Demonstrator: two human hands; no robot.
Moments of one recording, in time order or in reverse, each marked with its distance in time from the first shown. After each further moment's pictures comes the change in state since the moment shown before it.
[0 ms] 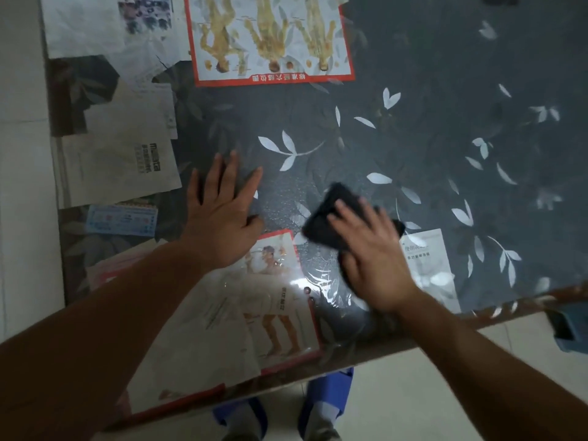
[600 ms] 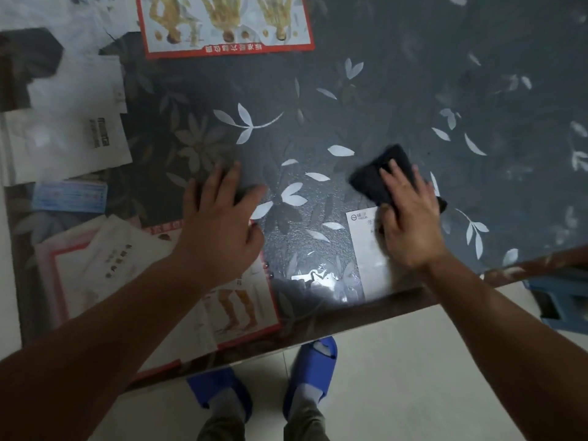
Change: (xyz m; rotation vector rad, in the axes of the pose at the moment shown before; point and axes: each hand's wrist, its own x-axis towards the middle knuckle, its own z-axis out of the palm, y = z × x) left_hand -0.041 0.075 0.012 0.041 0.072 0.071; right_hand -0.035 0.097 -0.029 0.050 0.057 0.332
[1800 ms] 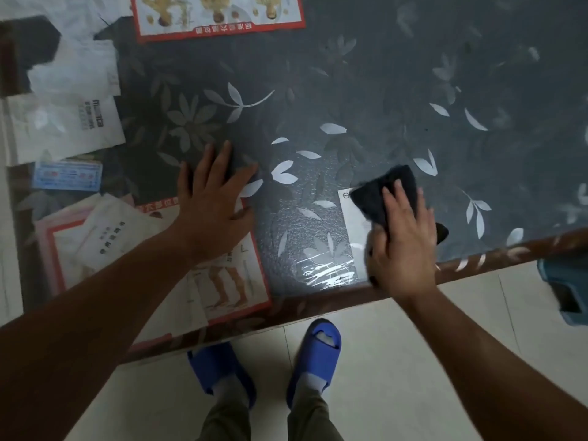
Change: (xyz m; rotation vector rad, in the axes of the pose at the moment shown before) left_hand -0.005 0.002 0.014 -0.173 -0.004 -0.038; right_hand -0.074 -0.017 0.015 0.020 0.079 0.195
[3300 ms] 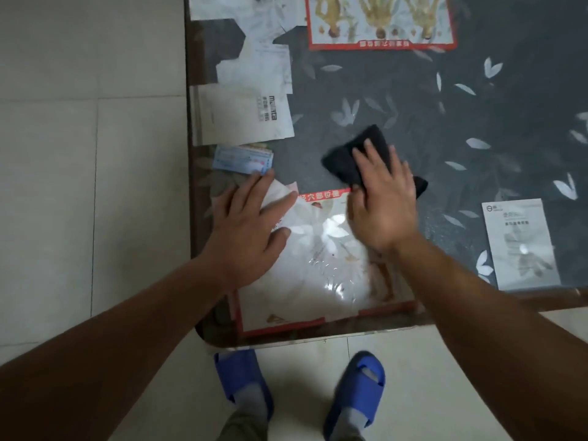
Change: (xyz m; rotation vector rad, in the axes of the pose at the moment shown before) left_hand -0.098 -0.159 -0.053 0.085 -0.021 0.041; right_hand 0.019 -0.237 0.078 0.009 -0.055 -0.330
